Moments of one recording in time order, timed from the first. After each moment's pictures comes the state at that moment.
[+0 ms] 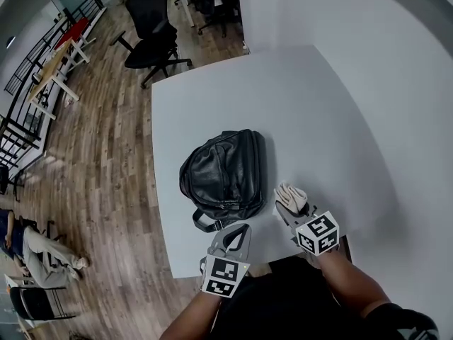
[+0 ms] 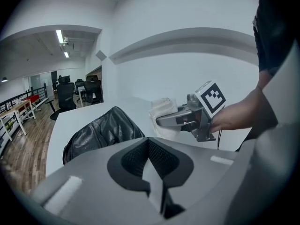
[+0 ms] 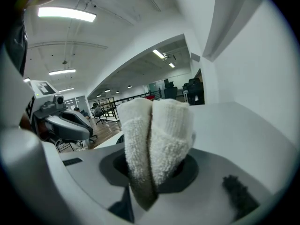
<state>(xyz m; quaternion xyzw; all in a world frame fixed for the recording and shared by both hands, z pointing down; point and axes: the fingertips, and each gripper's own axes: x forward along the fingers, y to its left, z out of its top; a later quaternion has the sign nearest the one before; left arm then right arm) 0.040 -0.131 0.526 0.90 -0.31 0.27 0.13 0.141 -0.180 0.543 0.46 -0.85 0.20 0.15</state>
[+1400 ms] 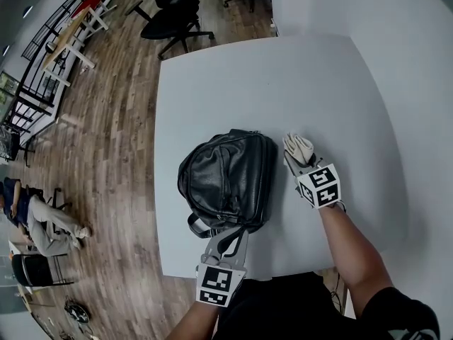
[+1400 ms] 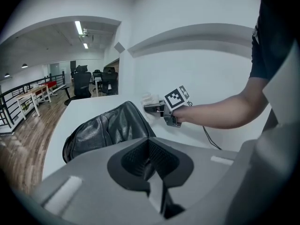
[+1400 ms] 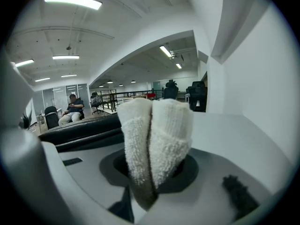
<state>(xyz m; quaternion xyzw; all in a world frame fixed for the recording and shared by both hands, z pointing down) 0.057 -0.190 0.545 0.86 -0.39 0.27 0.19 0.197 -0.387 0.598 0.45 -0.86 0.14 0.20</state>
